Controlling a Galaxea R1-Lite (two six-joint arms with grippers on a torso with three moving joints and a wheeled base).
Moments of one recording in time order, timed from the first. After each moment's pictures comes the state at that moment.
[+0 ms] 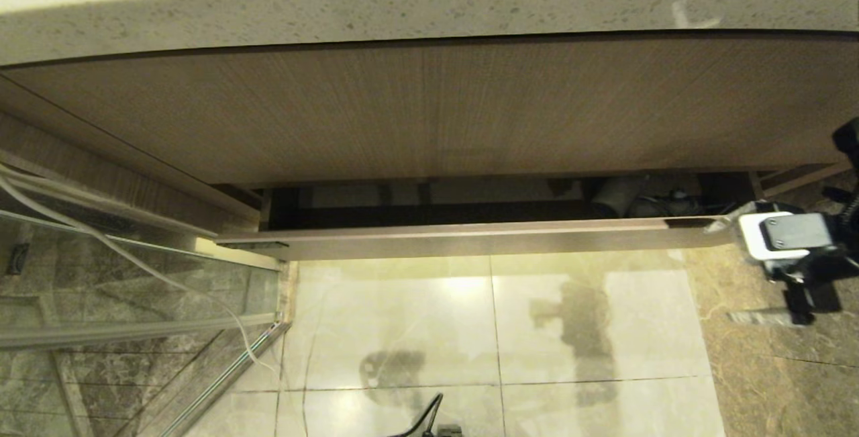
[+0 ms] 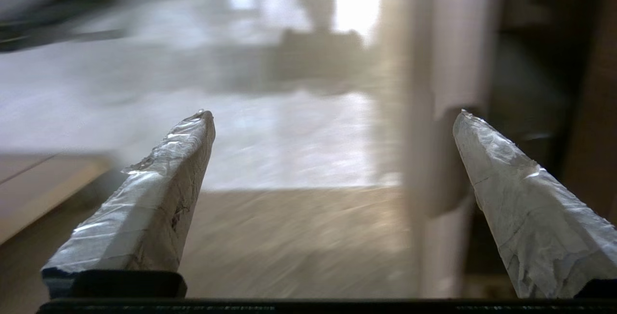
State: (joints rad) left arm 0.00 0.00 0.00 -0.23 0.00 -0.01; right arm -0.10 1.51 -1.16 0.58 0.36 -1.60
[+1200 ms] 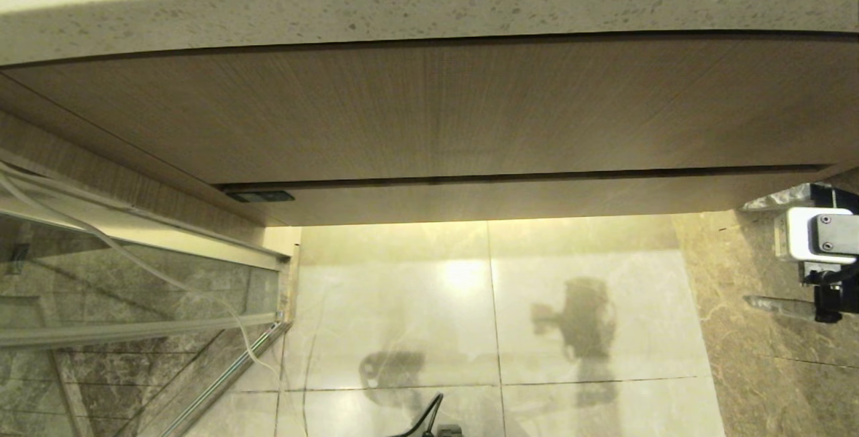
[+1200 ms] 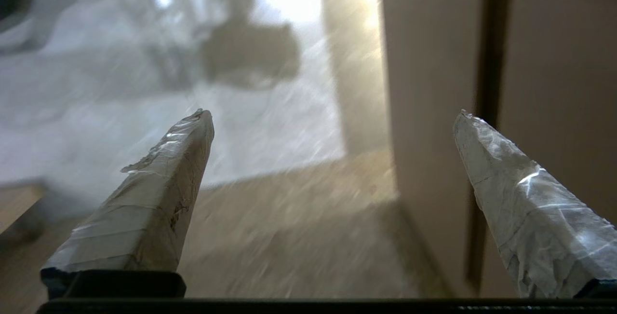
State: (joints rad) left arm 0.00 0.00 0.00 -0.23 0.00 0.00; right arm -0.12 1.33 -0.96 0.24 0.34 -1.49
